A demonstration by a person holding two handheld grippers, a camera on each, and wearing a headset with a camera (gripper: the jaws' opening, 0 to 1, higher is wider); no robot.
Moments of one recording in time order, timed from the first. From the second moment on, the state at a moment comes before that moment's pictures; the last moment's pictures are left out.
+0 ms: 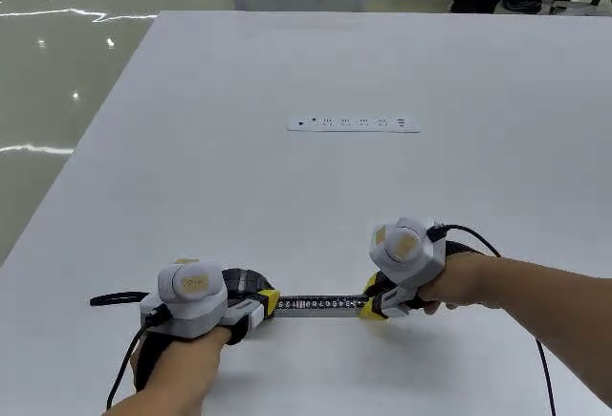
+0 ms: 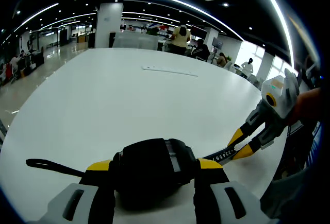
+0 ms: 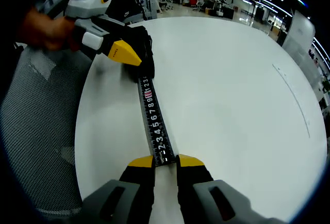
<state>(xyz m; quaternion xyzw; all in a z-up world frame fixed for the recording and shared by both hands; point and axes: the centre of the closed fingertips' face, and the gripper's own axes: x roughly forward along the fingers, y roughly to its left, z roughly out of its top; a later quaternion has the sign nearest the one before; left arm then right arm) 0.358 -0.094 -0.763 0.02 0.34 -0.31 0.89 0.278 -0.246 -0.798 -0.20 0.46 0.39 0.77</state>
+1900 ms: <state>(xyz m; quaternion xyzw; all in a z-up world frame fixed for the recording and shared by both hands) 0.359 -0.093 -0.762 0.01 0.34 -0.31 0.89 0.298 -0.193 -0.800 -0.20 0.43 0.40 0.79</state>
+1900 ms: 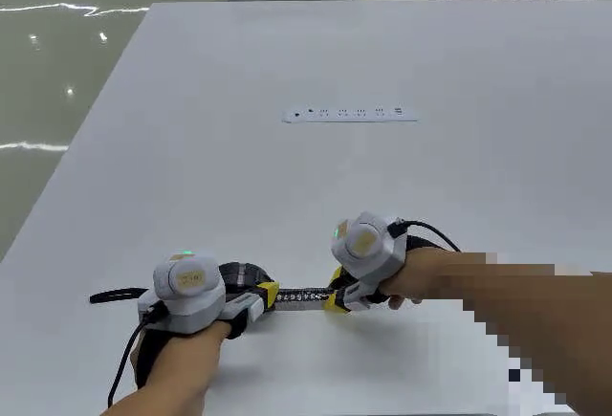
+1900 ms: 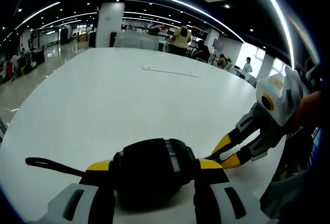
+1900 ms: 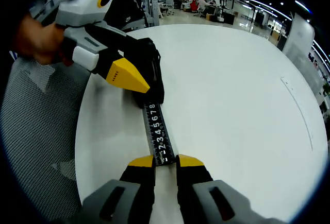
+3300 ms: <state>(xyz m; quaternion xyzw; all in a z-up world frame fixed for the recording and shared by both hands) 0.359 -0.094 -0.762 0.01 0.35 -0.31 0.89 0.313 -0.161 -0.799 -0.19 0.42 0.40 0.79</state>
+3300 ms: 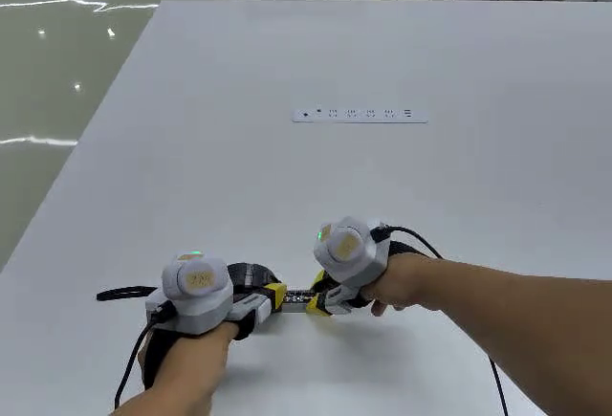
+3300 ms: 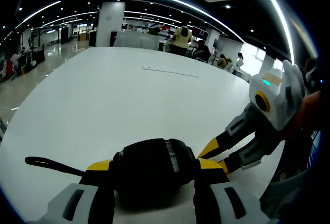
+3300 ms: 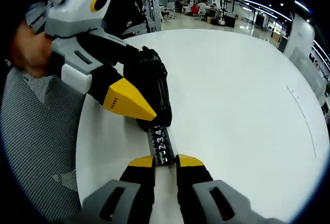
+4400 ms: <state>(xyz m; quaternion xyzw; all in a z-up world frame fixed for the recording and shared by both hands) 0.358 -0.093 -0.761 0.01 0.35 -0.31 0.89 0.324 -0.137 -0.799 -0.20 0.41 0.42 0.78</state>
